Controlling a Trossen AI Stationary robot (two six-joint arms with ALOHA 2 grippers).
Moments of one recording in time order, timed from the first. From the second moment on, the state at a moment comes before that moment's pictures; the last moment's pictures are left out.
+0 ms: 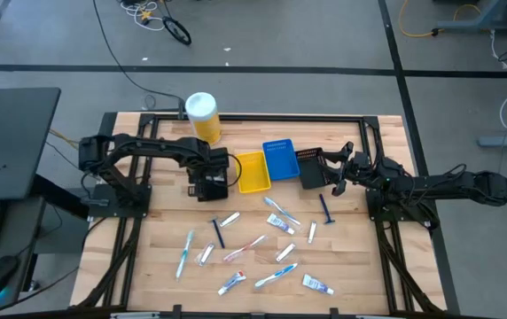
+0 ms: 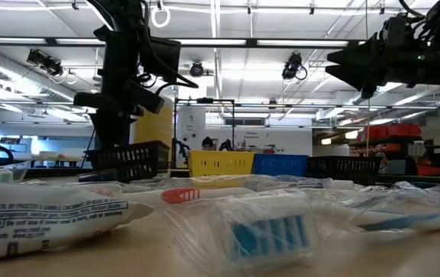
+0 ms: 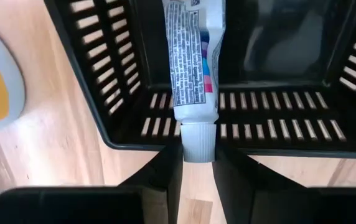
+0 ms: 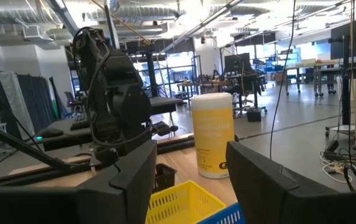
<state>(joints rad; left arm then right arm) 0.24 1.62 1.04 -1.00 -0.19 0.20 -0.20 0.67 0.01 0.86 0.11 0.10</state>
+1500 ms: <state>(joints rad) 0.14 1.14 1.06 -0.98 -0.21 -0.30 -0.07 1.02 0.42 0.30 0.10 0.24</state>
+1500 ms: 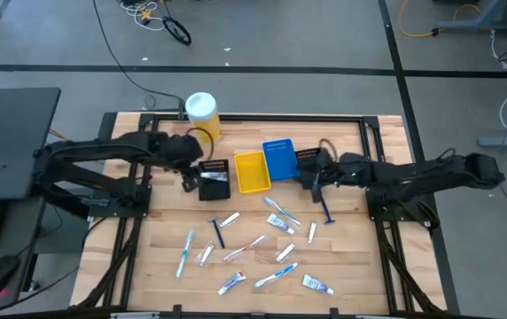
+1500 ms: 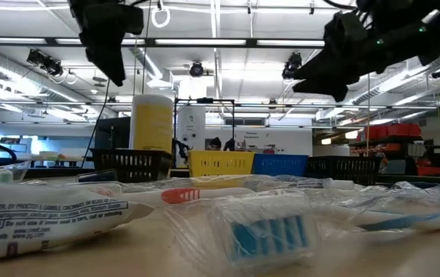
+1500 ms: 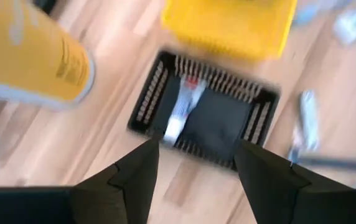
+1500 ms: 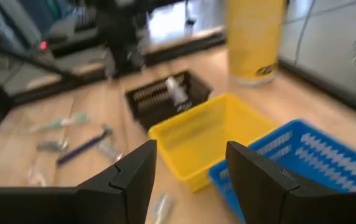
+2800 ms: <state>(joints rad) -0.30 1.41 0.49 0.17 -0.03 -0.04 0.05 1.34 0.43 0.54 0.21 0.10</state>
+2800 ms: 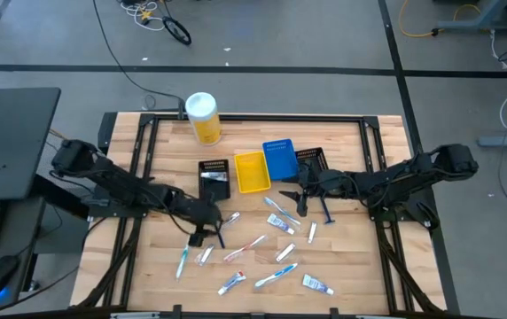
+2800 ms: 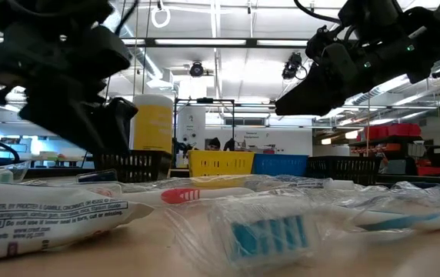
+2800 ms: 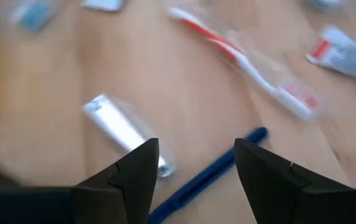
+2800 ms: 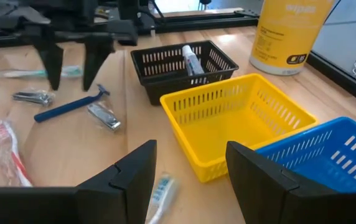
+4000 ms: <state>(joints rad) -0.35 1.46 0.49 0.17 -0.09 0.04 0.05 1.34 0.43 0.56 0.21 0.10</state>
